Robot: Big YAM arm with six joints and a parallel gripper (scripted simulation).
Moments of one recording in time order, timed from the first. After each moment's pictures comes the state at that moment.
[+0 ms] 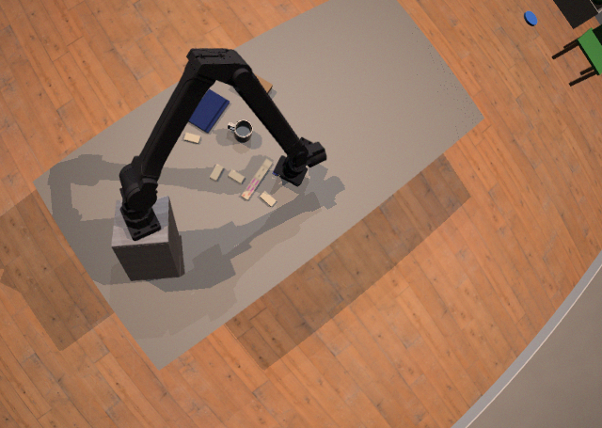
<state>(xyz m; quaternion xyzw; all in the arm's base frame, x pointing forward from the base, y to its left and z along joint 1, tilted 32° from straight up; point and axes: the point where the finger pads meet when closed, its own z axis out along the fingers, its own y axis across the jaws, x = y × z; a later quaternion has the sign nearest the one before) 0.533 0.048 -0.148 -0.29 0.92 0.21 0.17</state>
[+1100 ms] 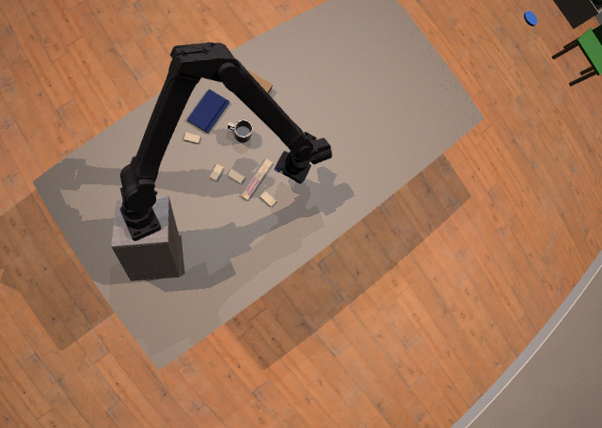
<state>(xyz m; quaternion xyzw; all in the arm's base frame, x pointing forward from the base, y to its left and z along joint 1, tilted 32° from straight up) 0.519 0.021 -0.098 -0.29 0.92 0.21 0.16</state>
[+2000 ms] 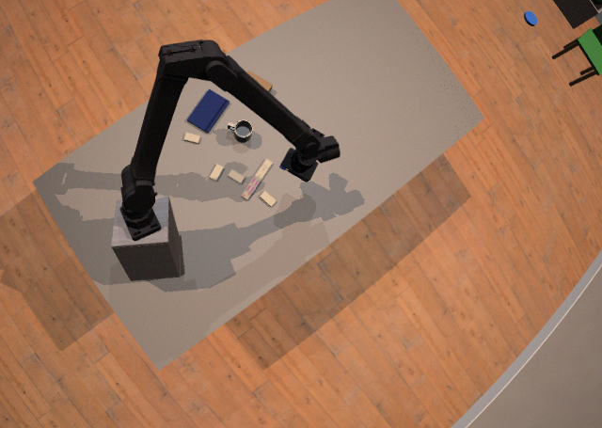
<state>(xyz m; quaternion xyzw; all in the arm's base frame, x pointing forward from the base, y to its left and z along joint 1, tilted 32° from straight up) 0.519 -0.011 -0.057 -0.28 0.92 0.21 0.17</state>
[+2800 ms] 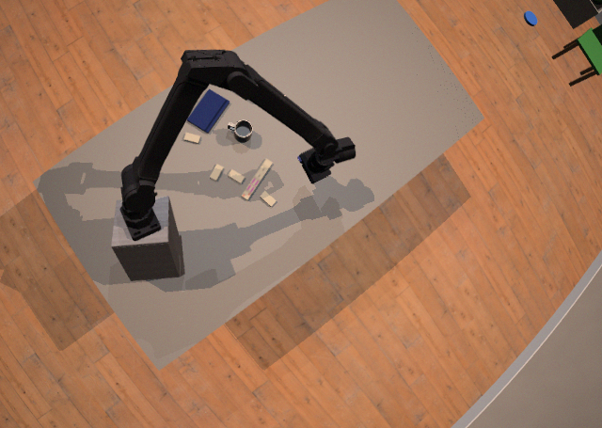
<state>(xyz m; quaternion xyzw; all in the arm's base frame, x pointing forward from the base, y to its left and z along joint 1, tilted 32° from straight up) 0.573 -0.022 -0.075 0.00 0.96 0.25 0.10</state>
